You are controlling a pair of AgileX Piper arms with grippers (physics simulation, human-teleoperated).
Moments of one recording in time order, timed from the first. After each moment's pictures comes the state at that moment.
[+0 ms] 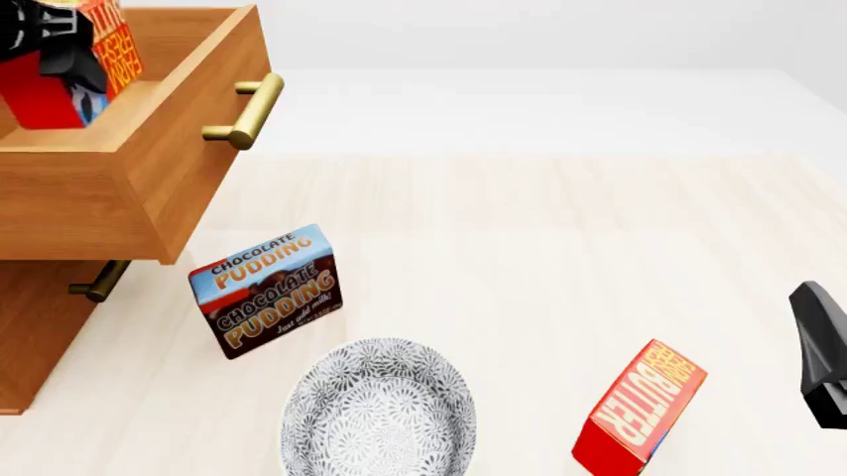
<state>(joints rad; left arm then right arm) 0.06 1.40 -1.48 1.03 -0.02 0.00 0.01 -0.04 0.03 -0.01</state>
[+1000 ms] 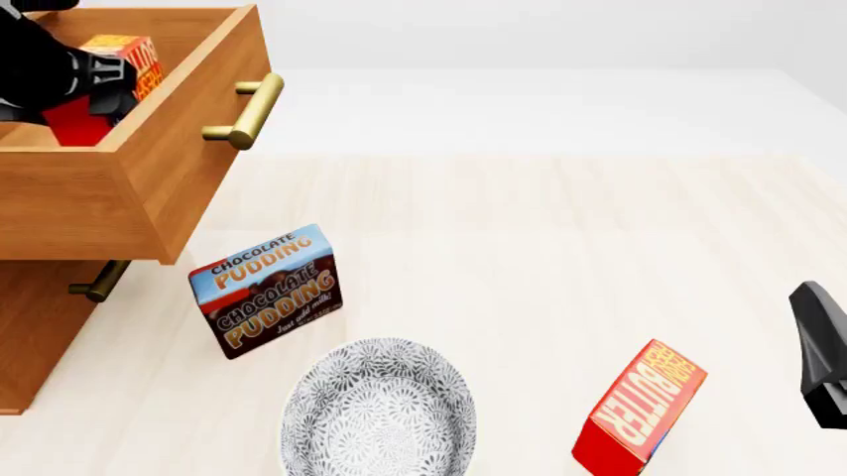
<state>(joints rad) 0.05 1.45 -1.37 0.89 -0.04 0.00 0.01 -0.04 0.03 -0.01</state>
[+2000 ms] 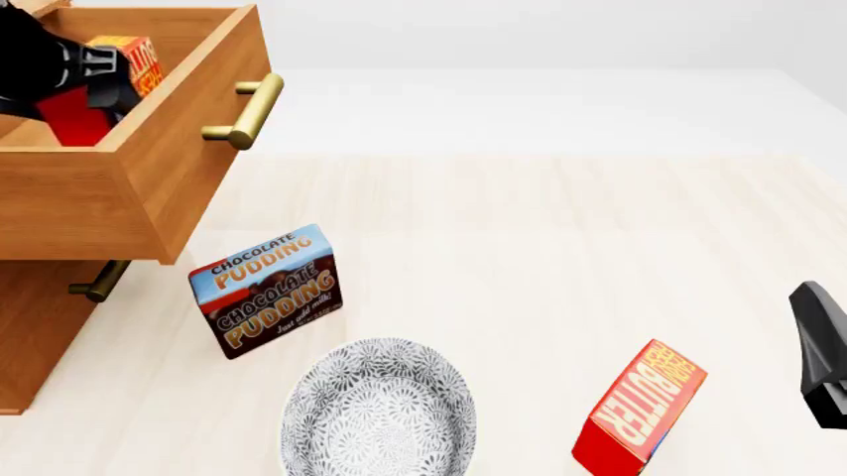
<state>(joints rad) 0.04 1.42 -1.37 0.90 -0.03 0.00 0.01 -0.04 0.03 -0.01</state>
